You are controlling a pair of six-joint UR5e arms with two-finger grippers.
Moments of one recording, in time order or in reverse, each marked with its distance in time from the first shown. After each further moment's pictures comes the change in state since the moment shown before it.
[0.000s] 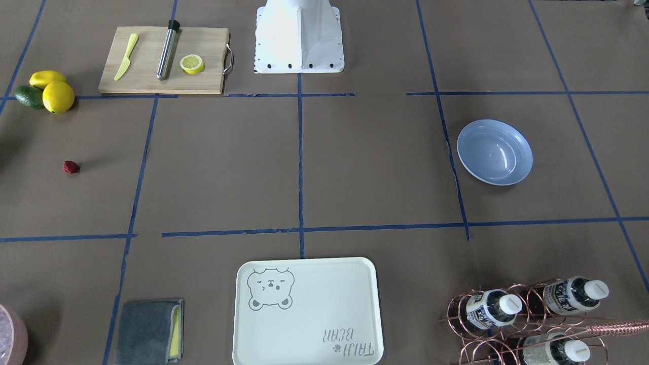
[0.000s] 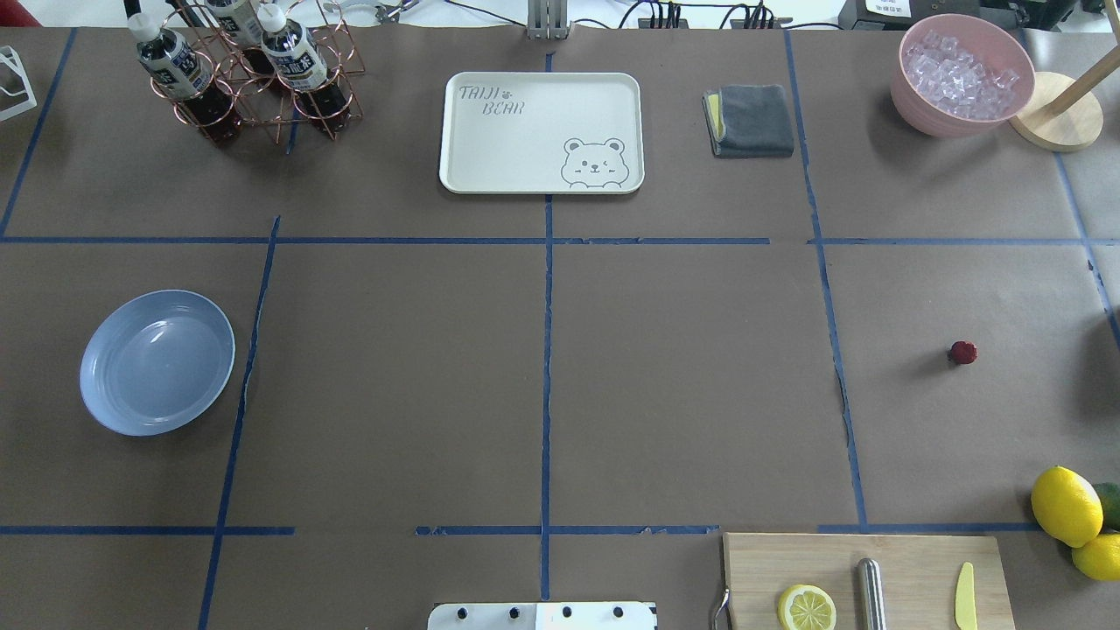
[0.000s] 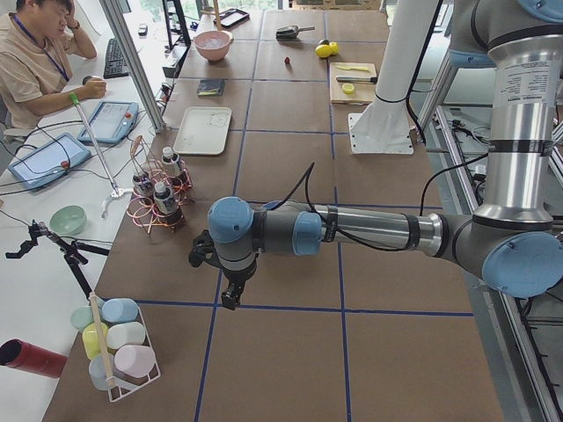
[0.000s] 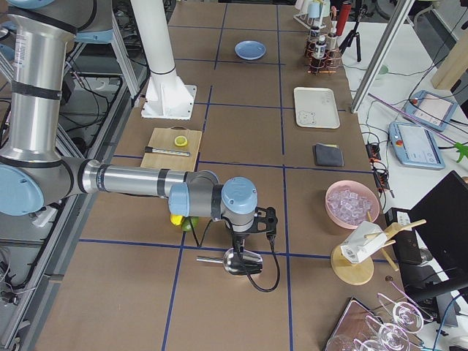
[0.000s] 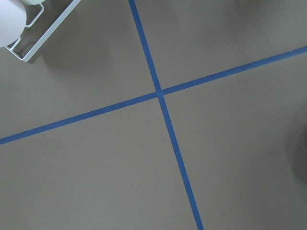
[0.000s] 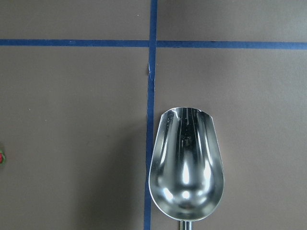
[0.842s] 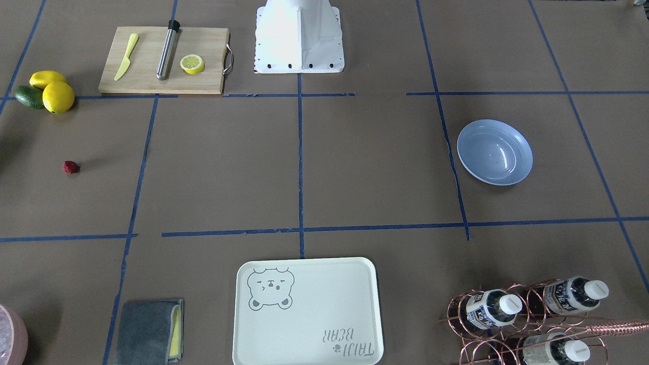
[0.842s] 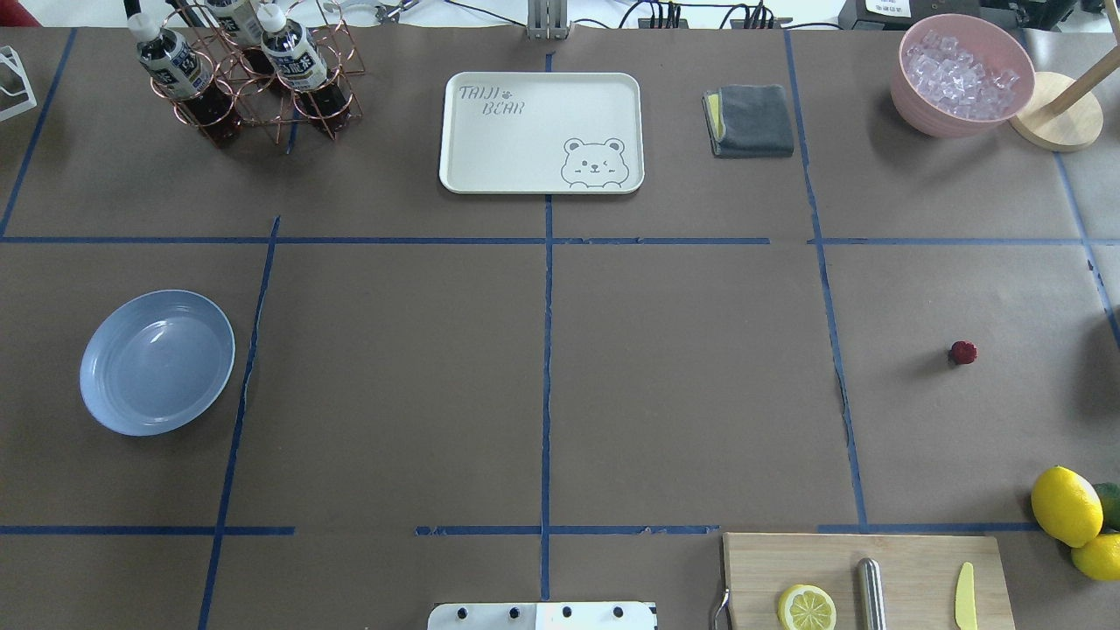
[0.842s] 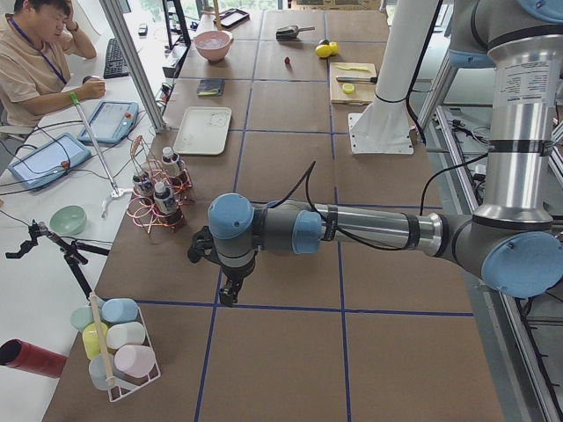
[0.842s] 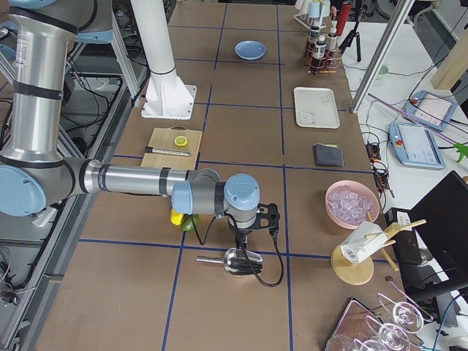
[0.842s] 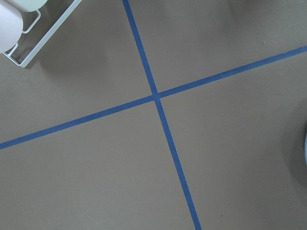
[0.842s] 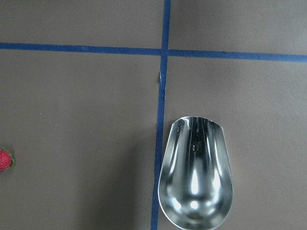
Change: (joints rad) left arm 0.003 -0.002 -0.006 -0.054 0.002 0.001; right arm -0.016 0.010 0.005 0.043 0.006 0.006
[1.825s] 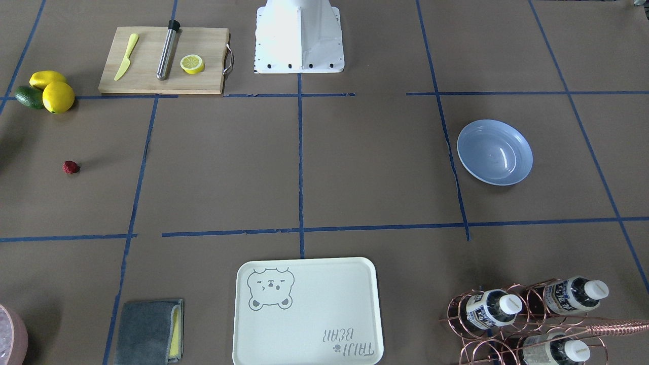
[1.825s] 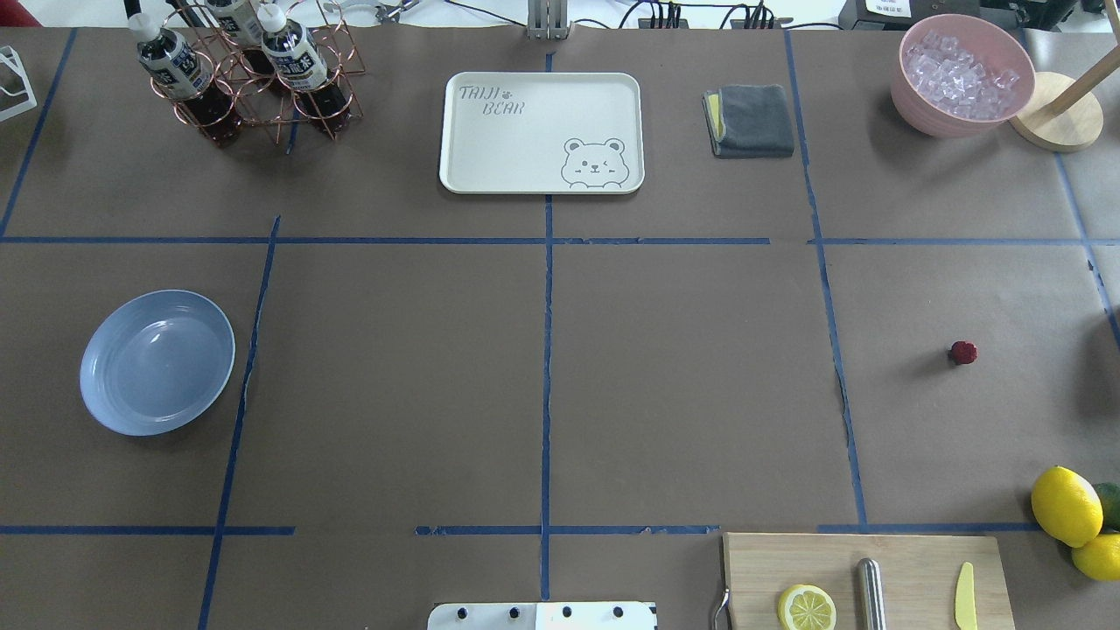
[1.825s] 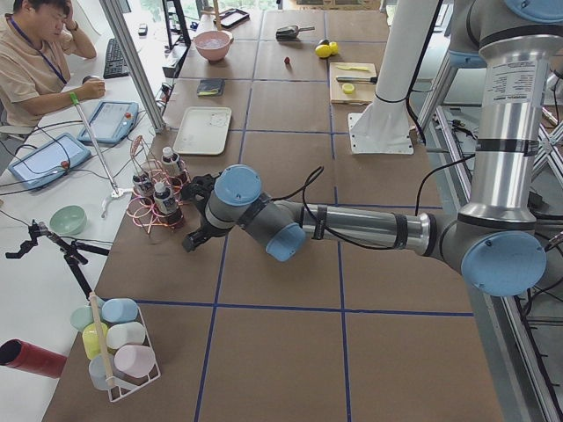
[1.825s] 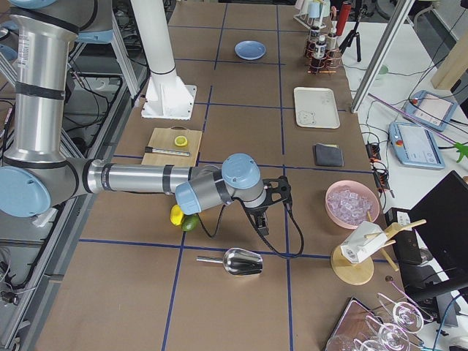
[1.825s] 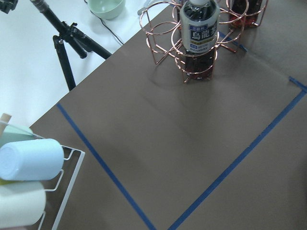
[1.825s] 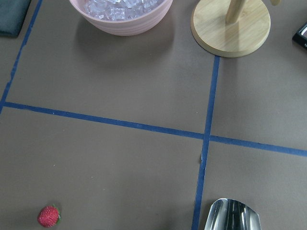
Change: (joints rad) left arm 0.142 -0.040 0.060 -0.710 -0.023 -0.172; right arm -0.001 0.013 0.007 0.346 0.038 0.162
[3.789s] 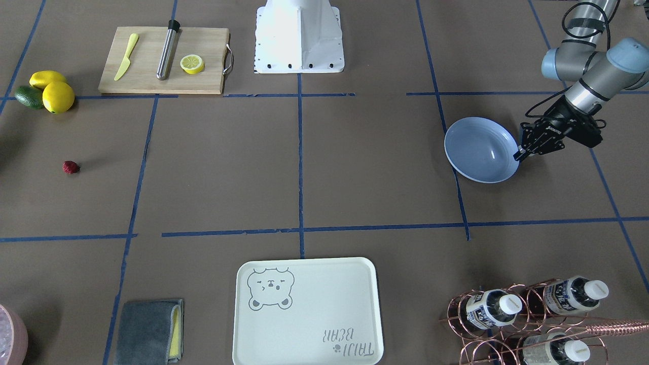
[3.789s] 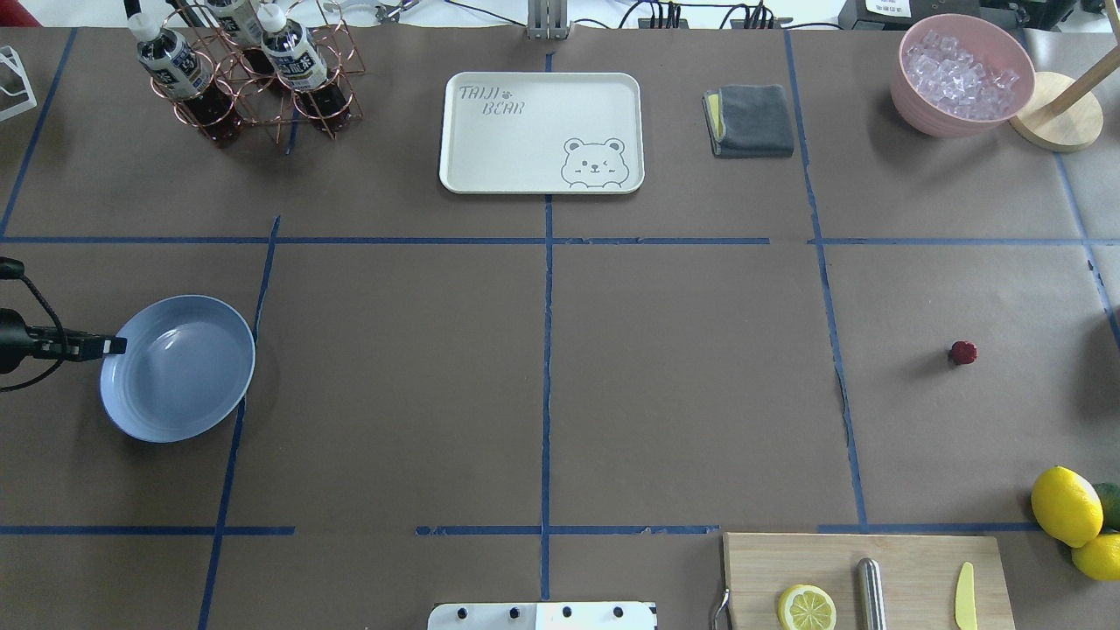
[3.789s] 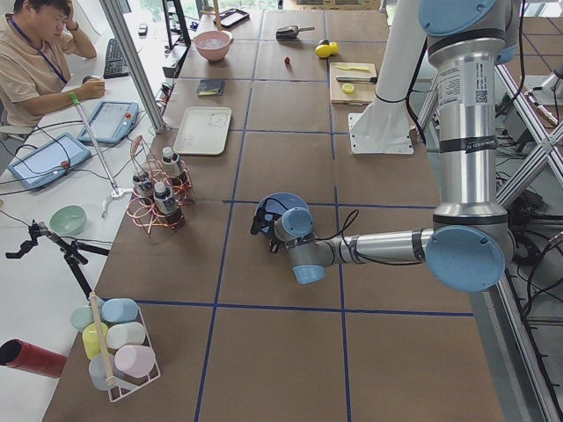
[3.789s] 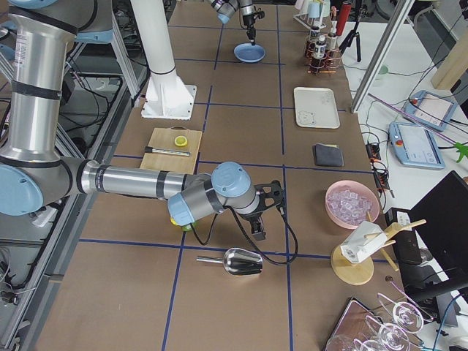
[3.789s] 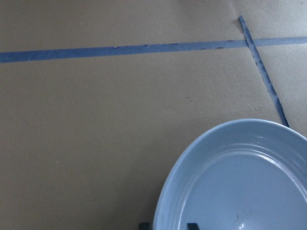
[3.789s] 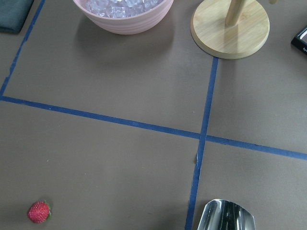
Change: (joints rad) left arm 0.597 0.136 0.189 -0.697 0.296 -1.083; right arm 0.000 -0.033 -0.028 0.103 -0.003 0.011
